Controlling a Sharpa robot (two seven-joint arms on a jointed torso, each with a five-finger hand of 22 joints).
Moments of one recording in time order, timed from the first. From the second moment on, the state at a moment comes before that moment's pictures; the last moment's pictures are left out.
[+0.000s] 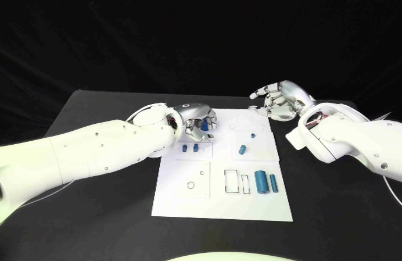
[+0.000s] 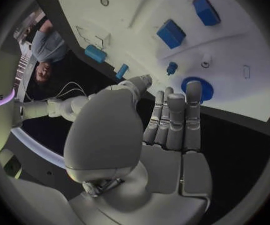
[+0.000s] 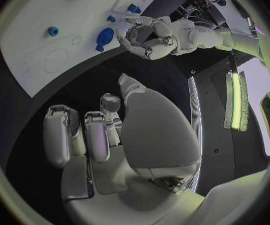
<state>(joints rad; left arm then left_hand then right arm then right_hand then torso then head) 1.27 -0.54 -0.11 1.31 -1.41 -0.20 -0.02 1.44 -0.26 0.47 0.21 0.21 0.75 0.17 0.44 0.43 0.84 0.12 0.53 0.28 1.21 0.05 1.19 0.88 0.17 0.98 0.15 1.07 0.88 1.33 -0.95 -0.15 1.61 -0.87 -0.56 0.00 1.44 -0.16 0.24 0.28 0.17 0.85 0.17 0.17 0.36 1.17 0.08 1.02 1.04 1.47 0.01 1.50 1.31 0.03 1.47 0.11 1.39 1.31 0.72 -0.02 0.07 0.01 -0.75</state>
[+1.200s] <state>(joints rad) 1.27 -0.48 -0.11 1.23 -1.49 -0.08 -0.09 1.49 -0.24 0.52 0.19 0.21 0.82 0.16 0.42 0.39 0.91 0.11 0.52 0.24 1.26 0.04 1.29 0.94 0.15 1.06 0.14 1.18 1.02 1.33 -0.95 -0.15 1.62 -0.87 -0.57 0.00 1.44 -0.16 0.24 0.28 0.17 0.85 0.16 0.17 0.36 1.16 0.08 0.99 1.01 1.47 0.01 1.50 1.31 0.03 1.47 0.11 1.39 1.31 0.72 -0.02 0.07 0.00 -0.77</state>
